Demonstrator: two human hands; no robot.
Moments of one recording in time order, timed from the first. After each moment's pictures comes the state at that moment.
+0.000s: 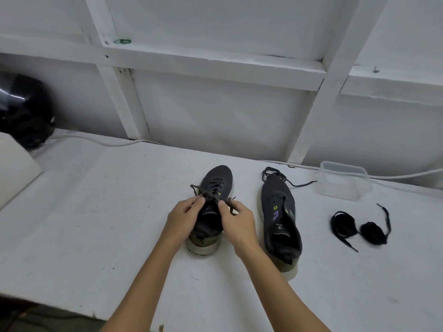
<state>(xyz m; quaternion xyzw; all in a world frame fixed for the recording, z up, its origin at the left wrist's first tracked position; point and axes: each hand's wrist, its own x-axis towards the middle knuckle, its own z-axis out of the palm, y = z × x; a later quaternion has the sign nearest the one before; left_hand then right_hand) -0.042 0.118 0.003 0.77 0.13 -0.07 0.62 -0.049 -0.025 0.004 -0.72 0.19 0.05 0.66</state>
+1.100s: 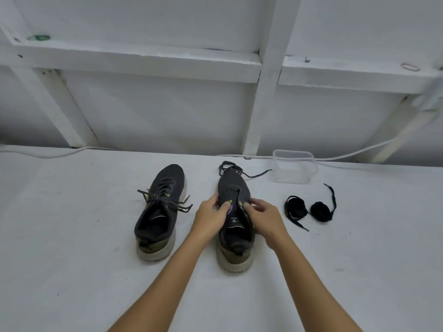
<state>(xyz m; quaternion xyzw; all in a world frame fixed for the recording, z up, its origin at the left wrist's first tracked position) -0.026 -0.037 -0.002 0.81 0.03 -0.17 0.56 -0.058 -0.191 -0.006 -0.77 0.29 0.05 0.56</state>
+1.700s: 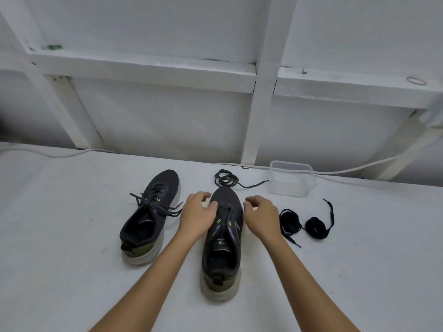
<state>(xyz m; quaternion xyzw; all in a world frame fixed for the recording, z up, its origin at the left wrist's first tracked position) -0.013 -0.049 0.007 0.89 0.05 -0.05 0.45 -0.033 -0.220 0.006 -0.87 0.20 0.00 0.45</state>
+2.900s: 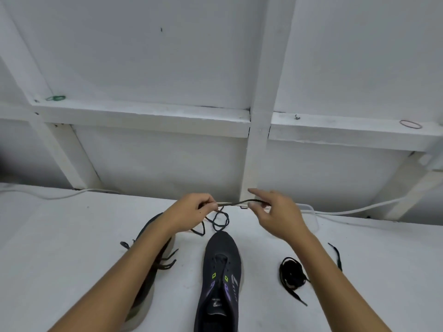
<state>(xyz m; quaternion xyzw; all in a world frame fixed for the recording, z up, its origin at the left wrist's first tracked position) 0.080 -0.030 0.098 0.91 -0.18 -0.10 0.37 0.041 -0.278 0.094 -0.95 -0.01 -0.09 0.29</state>
